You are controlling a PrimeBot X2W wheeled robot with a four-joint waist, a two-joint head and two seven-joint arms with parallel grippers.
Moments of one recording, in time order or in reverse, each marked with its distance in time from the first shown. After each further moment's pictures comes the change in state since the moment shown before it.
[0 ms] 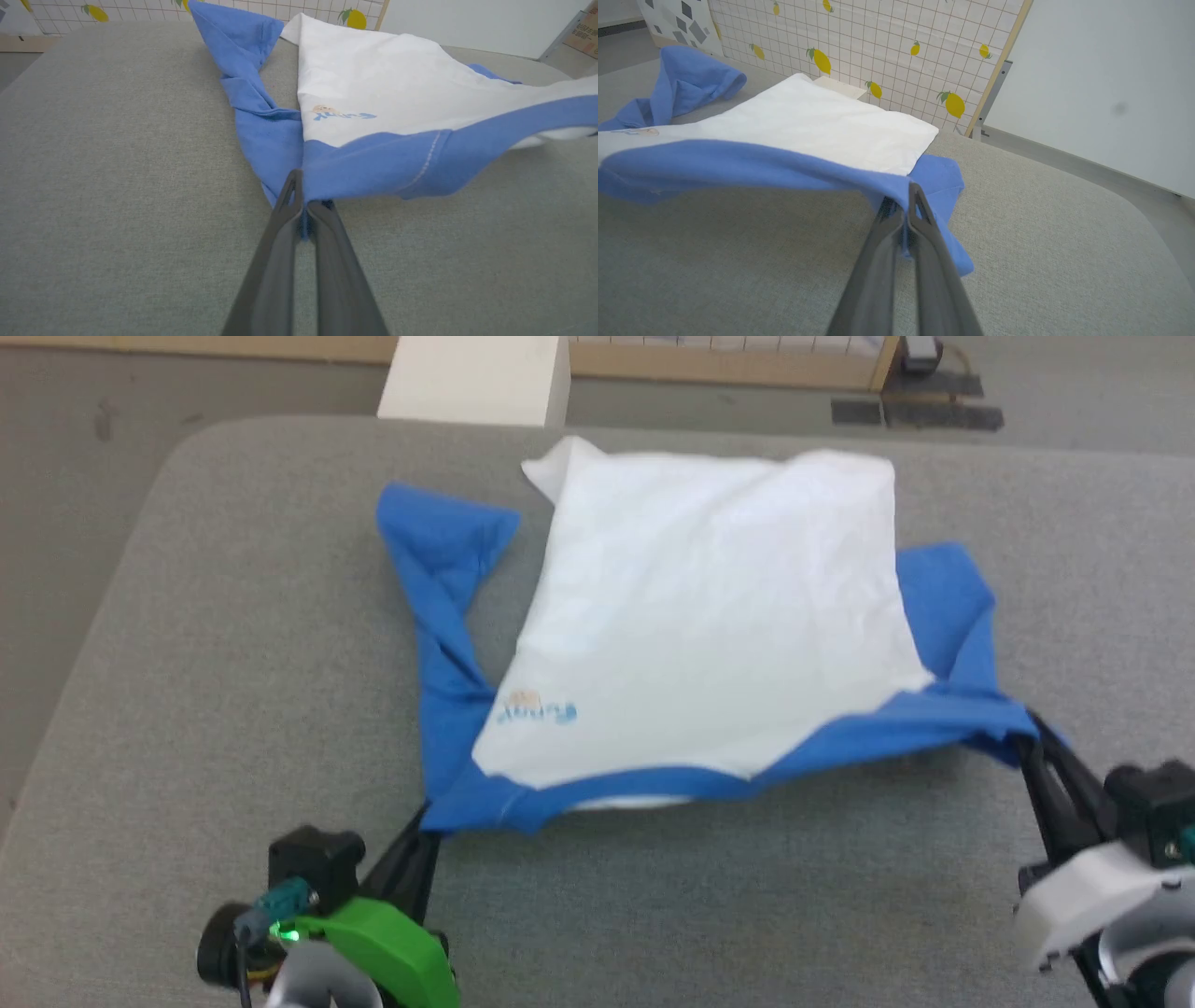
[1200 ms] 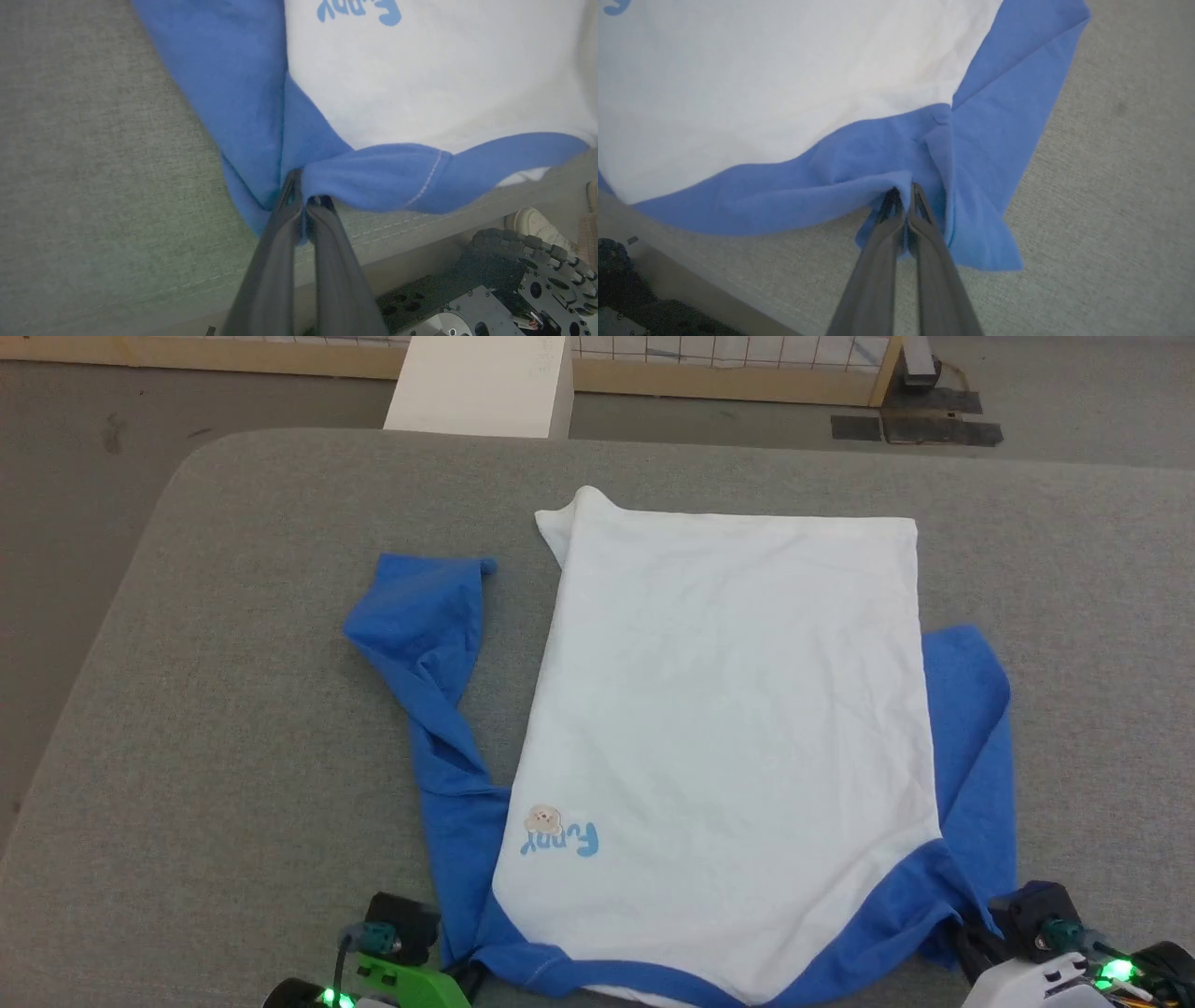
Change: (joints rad) left arm -0.010 -0.009 -0.163 0.245 -0.061 -0.150 0.179; right arm 0.148 -0.039 0.133 0.204 0.024 0.000 0.140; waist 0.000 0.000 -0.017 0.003
